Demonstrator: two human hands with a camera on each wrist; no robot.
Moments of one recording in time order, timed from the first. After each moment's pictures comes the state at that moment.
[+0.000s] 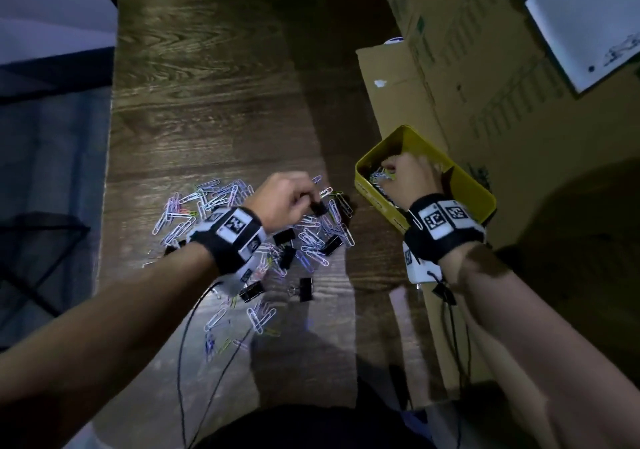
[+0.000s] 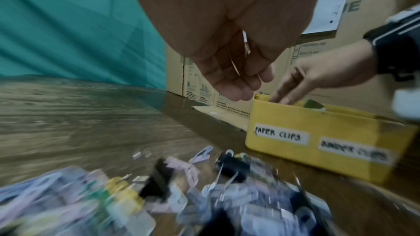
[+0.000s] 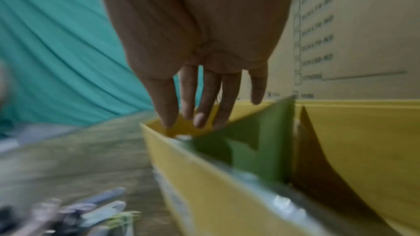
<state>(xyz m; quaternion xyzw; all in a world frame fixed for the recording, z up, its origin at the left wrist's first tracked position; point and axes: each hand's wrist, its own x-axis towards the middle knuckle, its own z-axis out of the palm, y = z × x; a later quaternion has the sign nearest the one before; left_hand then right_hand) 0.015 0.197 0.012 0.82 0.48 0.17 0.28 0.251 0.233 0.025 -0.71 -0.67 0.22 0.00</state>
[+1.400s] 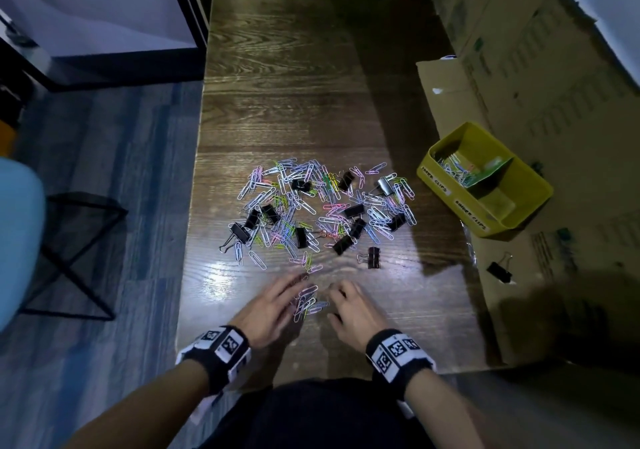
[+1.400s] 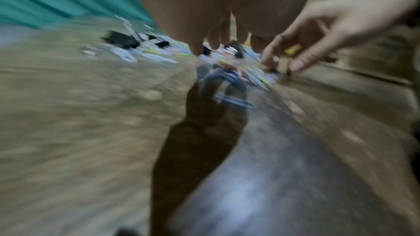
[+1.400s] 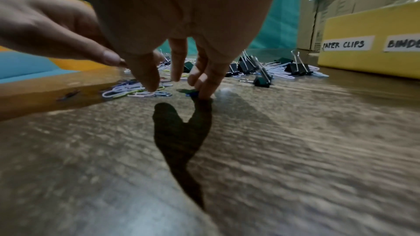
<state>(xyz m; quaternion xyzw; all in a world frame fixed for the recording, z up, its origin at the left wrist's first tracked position) -0.130 -0.062 -0.068 0.79 0.52 0.10 0.31 0.087 -0.035 -0.042 -0.49 -0.81 0.31 -0.07</state>
